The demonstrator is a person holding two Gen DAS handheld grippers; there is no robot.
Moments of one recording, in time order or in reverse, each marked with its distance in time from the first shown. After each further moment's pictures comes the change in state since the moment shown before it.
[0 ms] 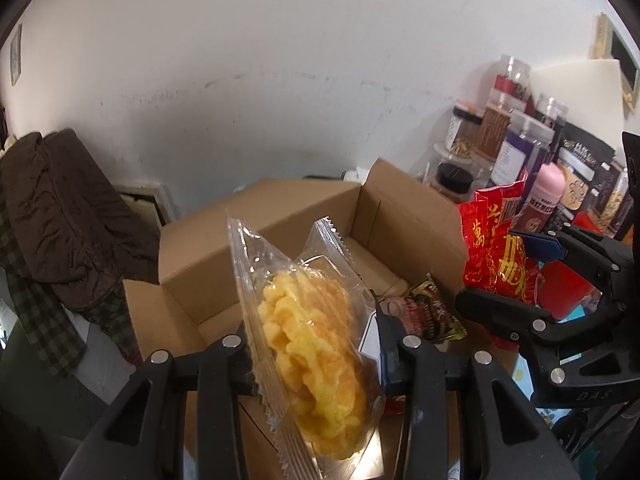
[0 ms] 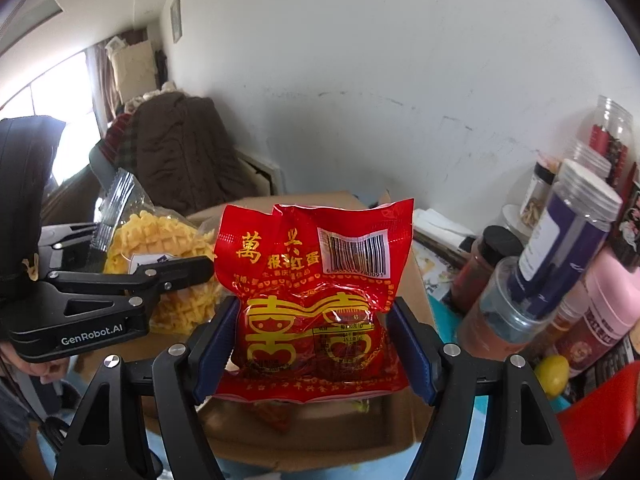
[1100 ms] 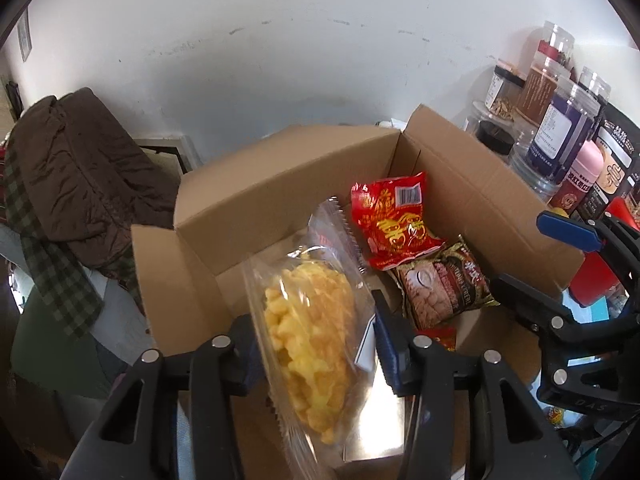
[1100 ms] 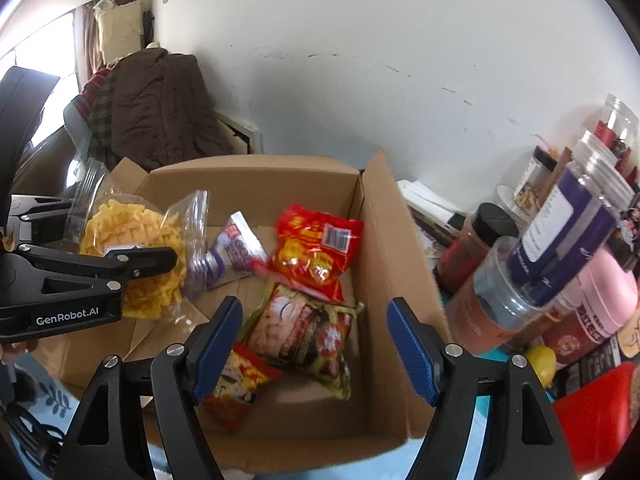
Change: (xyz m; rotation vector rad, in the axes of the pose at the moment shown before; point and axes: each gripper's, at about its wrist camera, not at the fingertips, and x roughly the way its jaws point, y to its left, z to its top) left arm 0.014 0.001 -0.010 -0.043 0.152 0.105; right arm 0.015 0.002 -0.008 -0.054 0.092 -0.110
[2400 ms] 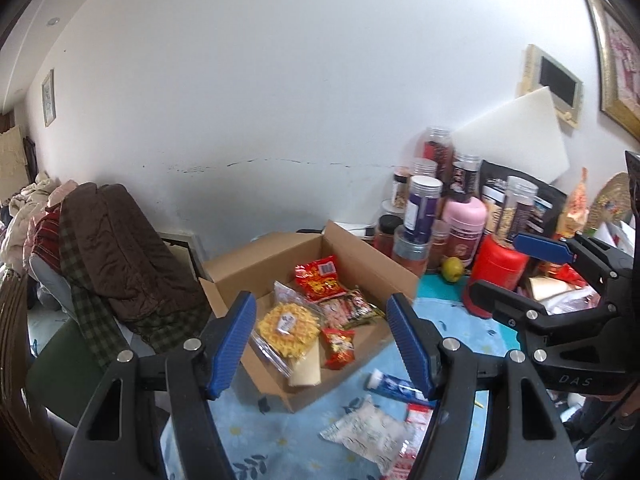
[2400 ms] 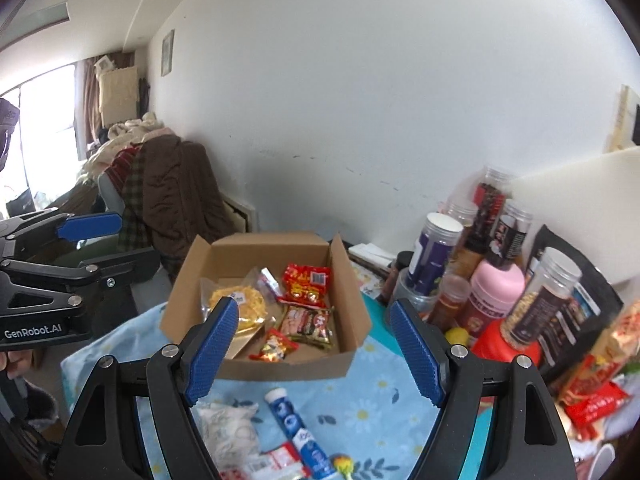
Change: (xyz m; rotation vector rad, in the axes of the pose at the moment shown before) left arm -0.234 -0.051 -0.071 0.072 -0.371 -0.050; right arm -0.220 0.021 -0.048 0.057 -0.264 -0.074
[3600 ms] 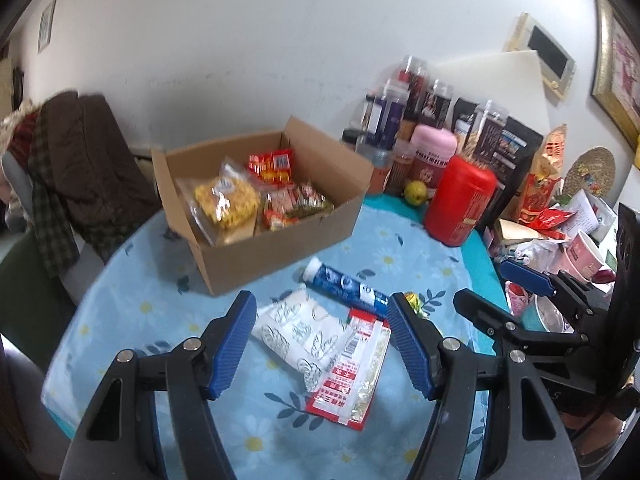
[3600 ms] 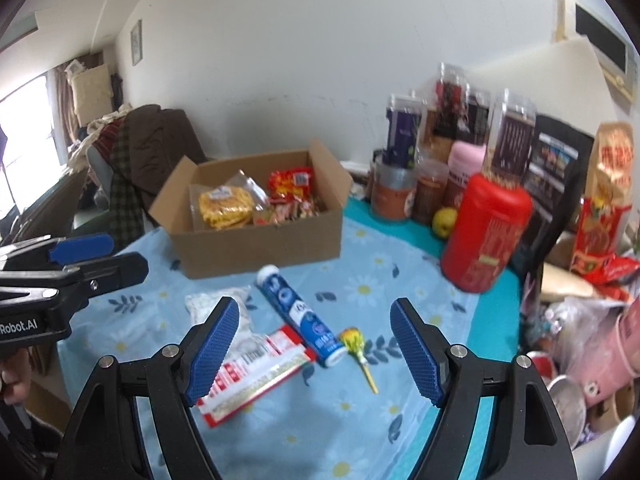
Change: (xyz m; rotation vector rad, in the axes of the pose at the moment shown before) left arm 0.024 -0.041 -0.125 -0.153 0.161 -0.109; right arm -0.011 -0.008 -0.141 0.147 0.125 -0.040
